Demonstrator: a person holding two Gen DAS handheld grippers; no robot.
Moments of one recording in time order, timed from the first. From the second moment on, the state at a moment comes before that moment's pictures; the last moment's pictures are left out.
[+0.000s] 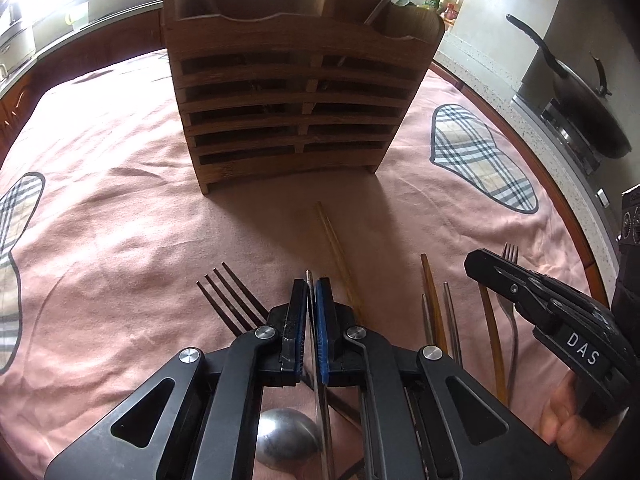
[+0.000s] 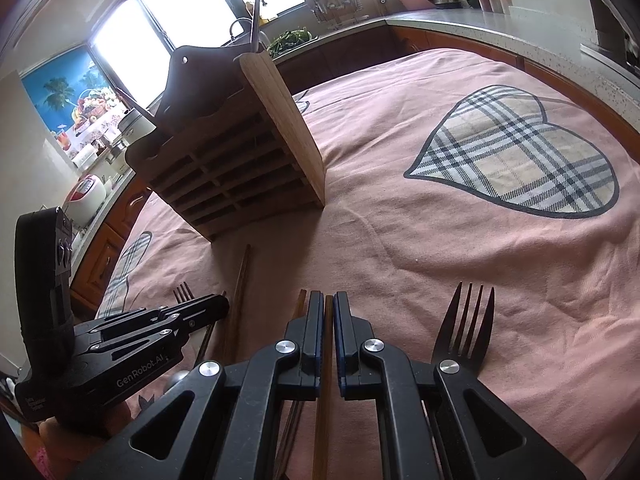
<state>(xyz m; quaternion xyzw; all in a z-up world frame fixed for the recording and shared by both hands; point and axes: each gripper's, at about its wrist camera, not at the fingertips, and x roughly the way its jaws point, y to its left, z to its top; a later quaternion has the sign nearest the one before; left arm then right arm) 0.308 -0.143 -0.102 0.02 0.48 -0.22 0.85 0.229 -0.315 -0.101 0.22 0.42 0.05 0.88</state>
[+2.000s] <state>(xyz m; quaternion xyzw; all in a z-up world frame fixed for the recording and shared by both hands) 0.165 -0.023 0.069 -0.09 0.26 -0.22 0.94 0.127 -0.294 0.057 0.17 0.24 0.12 0.95</state>
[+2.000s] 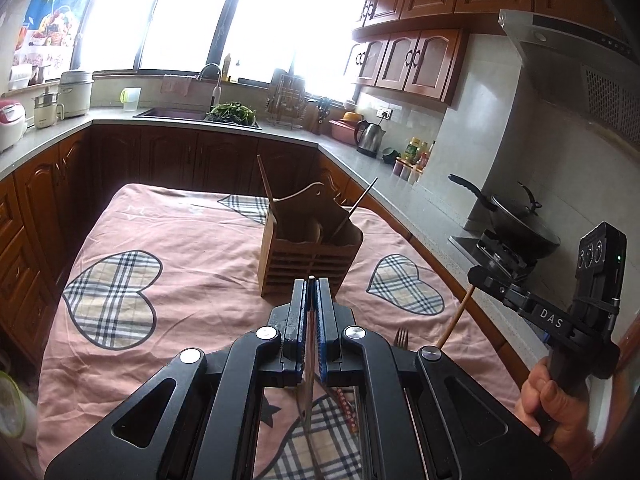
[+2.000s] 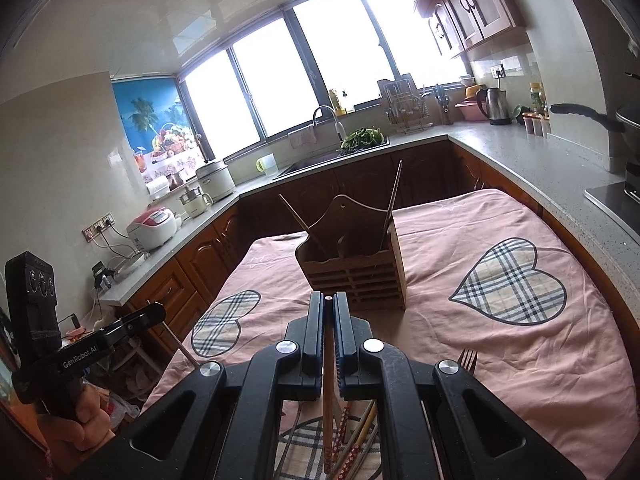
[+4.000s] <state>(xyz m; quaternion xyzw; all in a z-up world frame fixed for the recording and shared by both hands) 0.396 -0.066 0.048 -0.13 0.23 -0.15 0.95 0.344 -0.331 0.031 0.19 0.18 0.03 0.96</state>
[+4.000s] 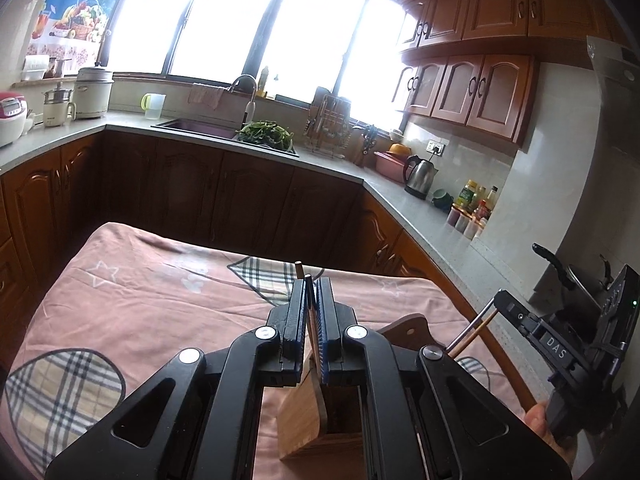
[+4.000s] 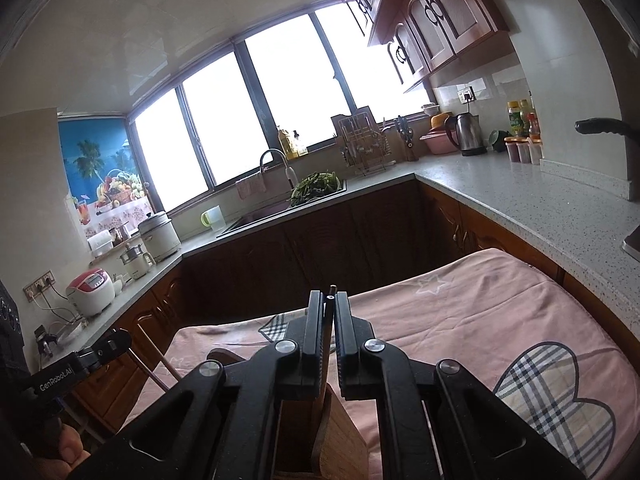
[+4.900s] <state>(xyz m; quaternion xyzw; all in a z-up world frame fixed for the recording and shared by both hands) 0.332 -0.038 0.038 -0.14 0.27 -0.13 0.94 0.270 -0.350 0.040 0.24 0.17 0.03 0.95</state>
